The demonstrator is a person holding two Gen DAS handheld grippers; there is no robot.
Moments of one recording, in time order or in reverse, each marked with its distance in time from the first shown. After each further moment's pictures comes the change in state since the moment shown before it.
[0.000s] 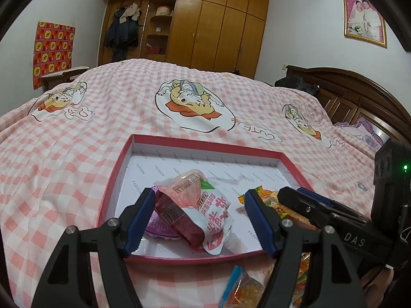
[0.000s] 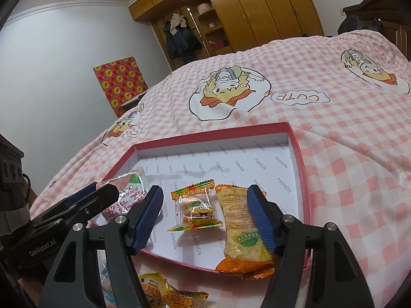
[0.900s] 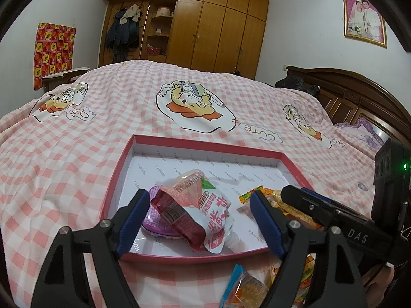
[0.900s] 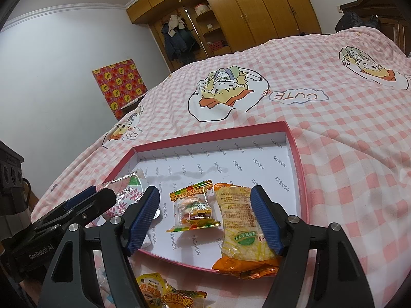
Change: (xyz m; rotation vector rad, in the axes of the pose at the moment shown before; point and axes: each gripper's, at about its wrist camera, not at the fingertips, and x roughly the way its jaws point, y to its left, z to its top) left arm -0.002 0.001 -0.001 -0.002 -0.006 0.004; right arm 0.001 0.001 -0.002 0.022 -0.010 0.009
